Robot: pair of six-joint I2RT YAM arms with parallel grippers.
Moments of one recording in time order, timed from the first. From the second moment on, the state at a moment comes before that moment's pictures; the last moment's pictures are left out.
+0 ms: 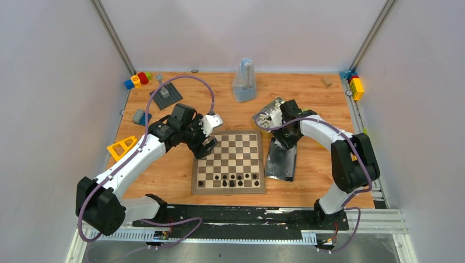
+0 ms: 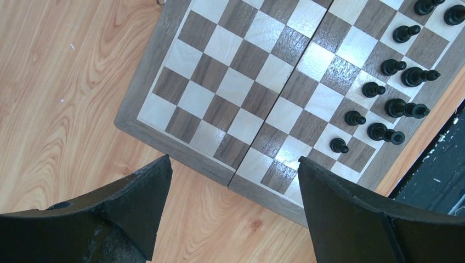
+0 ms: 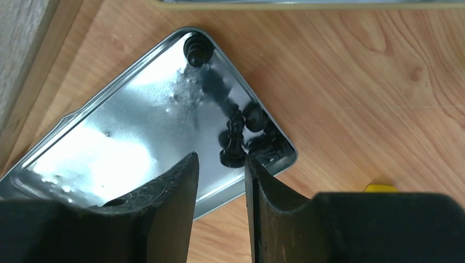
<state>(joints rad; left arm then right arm) -0.49 1.22 0.99 -0.70 0.33 0.48 0.35 1.65 1.07 -0.67 -0.04 -0.38</state>
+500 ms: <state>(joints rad) -0.49 1.22 0.99 -0.70 0.33 0.48 0.33 1.70 1.09 -0.64 -0.03 -0.38</state>
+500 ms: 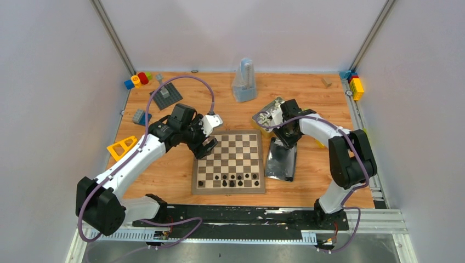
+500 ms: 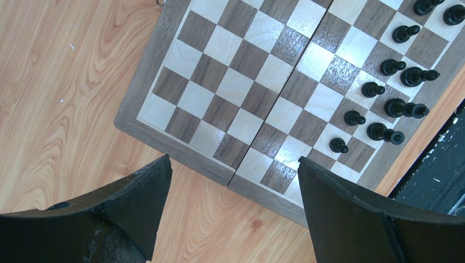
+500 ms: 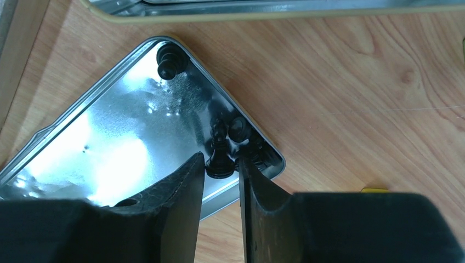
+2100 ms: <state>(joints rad) -0.49 1.47 1.31 -0.52 0.84 0.07 0.44 1.40 1.21 -0.72 -0.72 -0.42</state>
